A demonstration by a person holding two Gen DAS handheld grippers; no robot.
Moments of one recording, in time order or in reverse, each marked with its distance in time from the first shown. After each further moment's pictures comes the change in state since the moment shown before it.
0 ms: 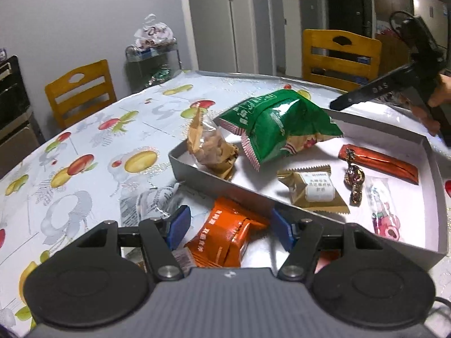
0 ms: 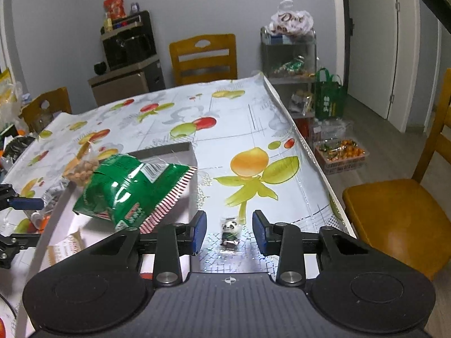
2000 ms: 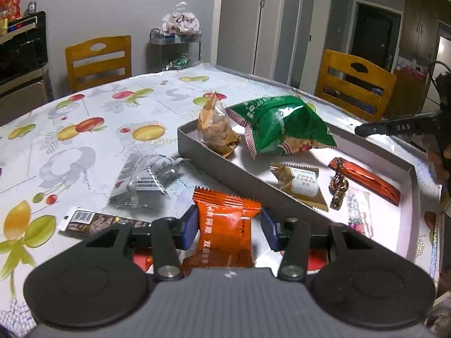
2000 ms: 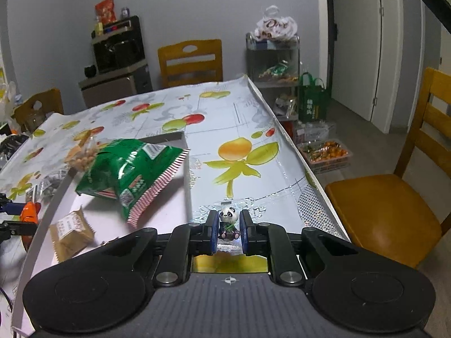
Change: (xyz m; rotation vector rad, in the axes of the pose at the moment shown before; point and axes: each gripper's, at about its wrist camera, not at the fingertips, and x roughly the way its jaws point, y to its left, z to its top) left arm -0.026 0.001 -0.023 -0.222 -0.023 -0.006; right arm -0.043 0.010 -0.033 0.010 -0.051 -0.069
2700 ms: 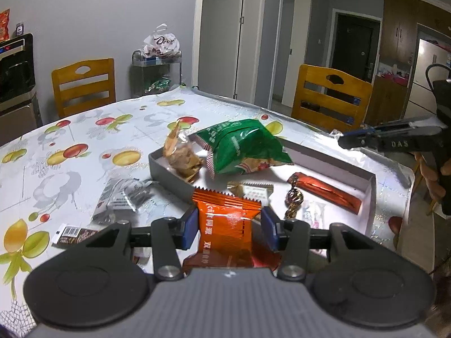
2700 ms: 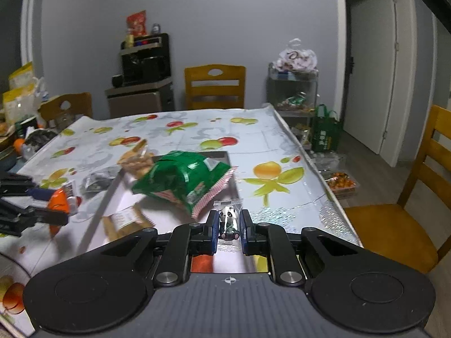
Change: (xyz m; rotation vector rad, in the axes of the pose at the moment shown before) left arm -0.037 -0.037 0.006 0.055 -0.069 -0.060; right arm -0.062 0.046 -0.014 -0.099 -0.096 0.044
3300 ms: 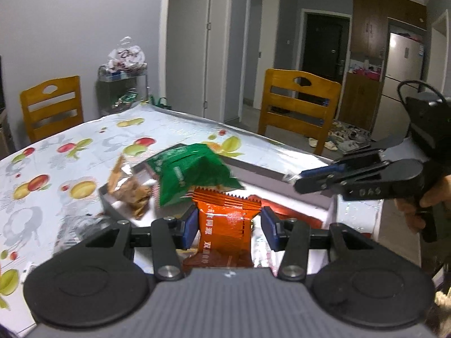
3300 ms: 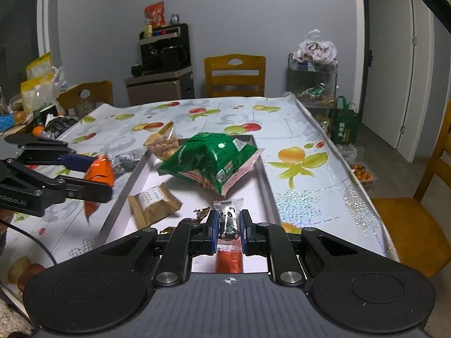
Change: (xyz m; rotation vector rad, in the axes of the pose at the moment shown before) left arm 0.016 -0.048 0.031 0.077 -0.024 -0.118; right arm -0.003 0.011 -0.014 -0.011 0.044 0.079
